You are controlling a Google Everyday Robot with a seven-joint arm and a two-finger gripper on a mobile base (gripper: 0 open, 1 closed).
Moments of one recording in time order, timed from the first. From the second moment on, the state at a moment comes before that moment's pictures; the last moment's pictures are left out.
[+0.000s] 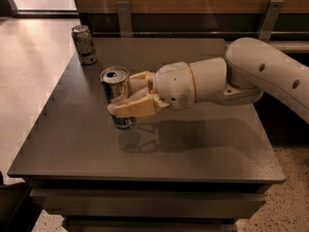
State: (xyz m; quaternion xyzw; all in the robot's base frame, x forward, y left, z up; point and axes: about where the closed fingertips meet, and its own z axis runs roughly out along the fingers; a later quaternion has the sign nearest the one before) arm 0.456 0.063 0.929 -0.57 0.52 0.45 0.45
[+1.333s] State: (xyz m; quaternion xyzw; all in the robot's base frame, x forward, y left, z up) arm 0.575 0.034 1.037 -0.53 0.55 0.41 0.50
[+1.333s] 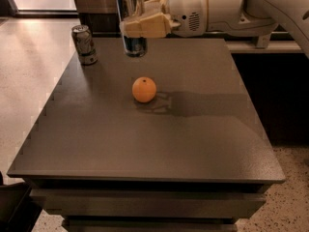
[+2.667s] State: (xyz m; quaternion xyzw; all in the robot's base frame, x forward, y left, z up) arm 0.685 0.018 1.040 -0.49 0.60 0.34 0.54
